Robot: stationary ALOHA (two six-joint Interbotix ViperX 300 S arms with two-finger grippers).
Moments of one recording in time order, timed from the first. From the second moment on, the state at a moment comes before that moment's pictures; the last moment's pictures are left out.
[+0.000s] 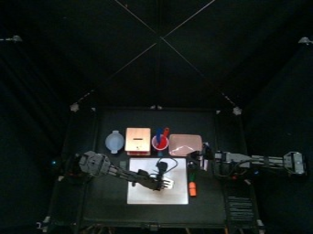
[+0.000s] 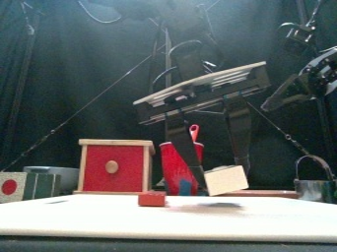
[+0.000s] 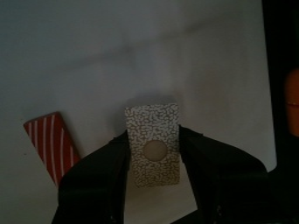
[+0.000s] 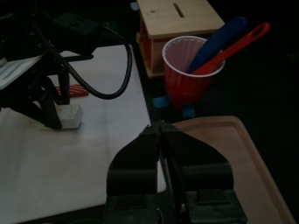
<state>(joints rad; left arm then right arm) -0.23 0.53 -0.11 0.32 0.90 -1.73 -0.20 -0.86 1.25 -0.06 -0.04 0.01</state>
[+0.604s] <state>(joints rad) -0.22 0.42 -0.06 0.40 0.99 -1.72 -0.20 -0.86 1.25 -0.05 -0.02 0.01</state>
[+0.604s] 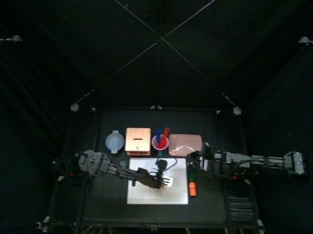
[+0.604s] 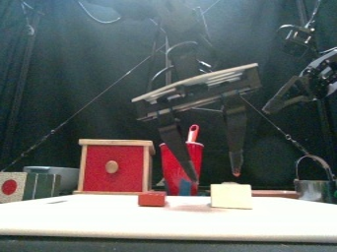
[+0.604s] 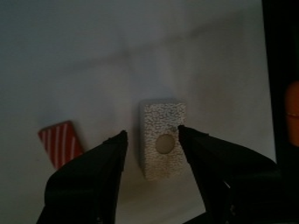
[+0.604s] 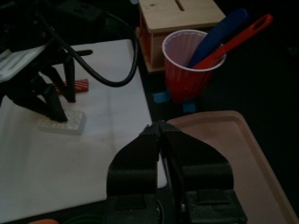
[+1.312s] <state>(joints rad) -0.40 -0.14 0.54 0.99 0.84 -1.64 -0.20 -0.87 1.22 -0.05 -0.02 0.01</state>
